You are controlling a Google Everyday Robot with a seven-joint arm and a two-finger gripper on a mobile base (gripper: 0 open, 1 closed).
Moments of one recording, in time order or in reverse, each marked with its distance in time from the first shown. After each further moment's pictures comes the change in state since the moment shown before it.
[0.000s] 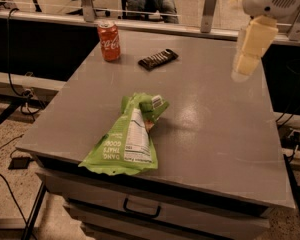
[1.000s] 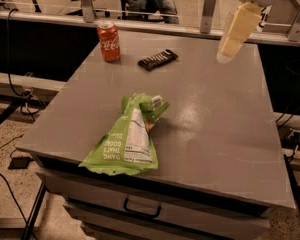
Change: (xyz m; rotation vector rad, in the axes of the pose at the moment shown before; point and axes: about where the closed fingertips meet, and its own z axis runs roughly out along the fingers) arm -0.018 -0.051 0.006 0.093 -0.122 0.005
